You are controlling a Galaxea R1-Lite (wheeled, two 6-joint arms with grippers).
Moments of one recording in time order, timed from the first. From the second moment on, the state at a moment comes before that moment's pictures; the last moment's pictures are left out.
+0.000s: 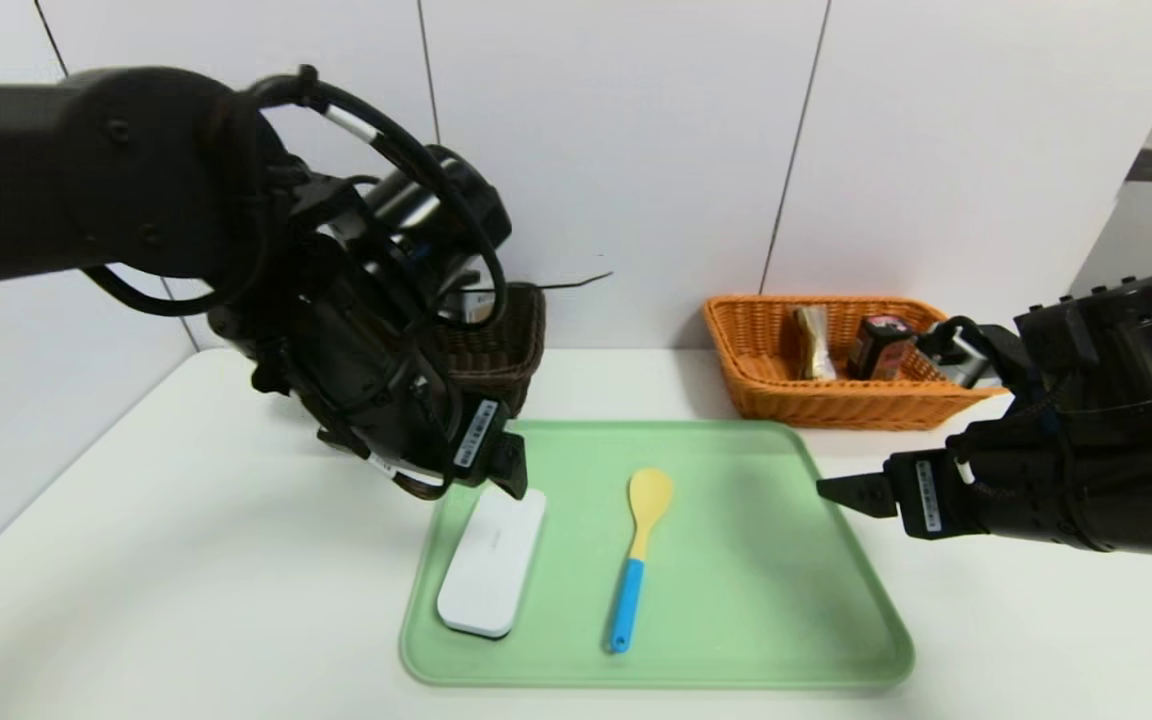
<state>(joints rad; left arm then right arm) -0.68 1.86 -1.75 0.97 0.10 -0.30 0.38 1.48 -0.83 0.07 -0.08 0.17</state>
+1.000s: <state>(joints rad) -0.70 2.00 -1.69 0.96 0.02 -0.35 0.40 1.48 -0.82 0.07 -0.08 0.17</state>
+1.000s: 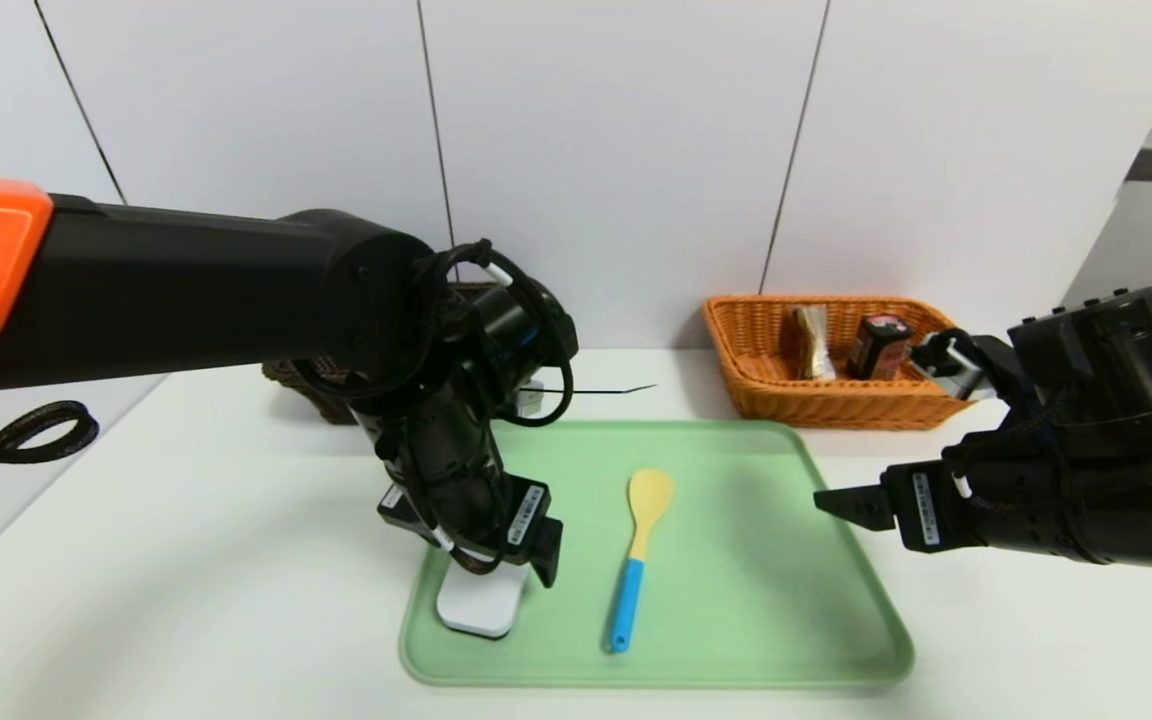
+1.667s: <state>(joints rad) -0.71 2.09 -1.73 0.96 0.03 -0.35 0.40 1.49 -0.80 0.06 -0.08 0.17</state>
